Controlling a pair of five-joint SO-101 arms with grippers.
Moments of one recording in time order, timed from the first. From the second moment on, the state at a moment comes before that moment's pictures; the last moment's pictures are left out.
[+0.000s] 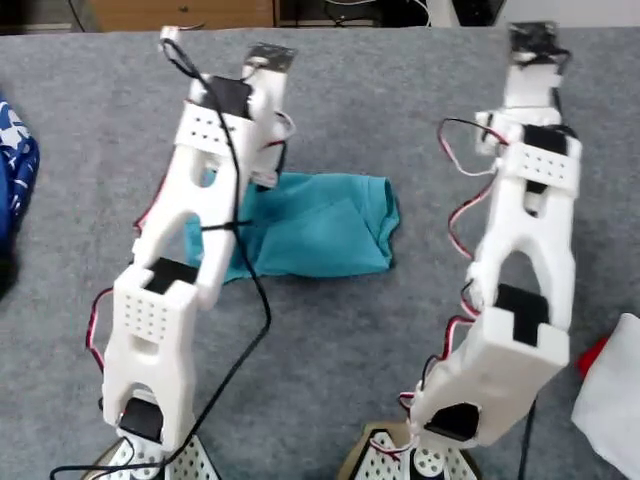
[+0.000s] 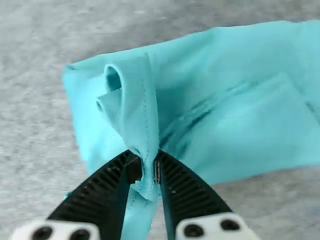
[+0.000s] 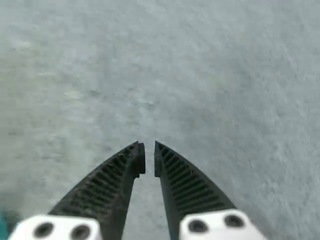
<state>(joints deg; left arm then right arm) 15.3 34.7 -49.1 100.2 -6.0 16.7 18.5 -4.4 42.4 6.6</state>
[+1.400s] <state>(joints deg) 32.5 54.9 -81.0 95.0 18.0 20.8 21.0 -6.0 42.1 6.6</state>
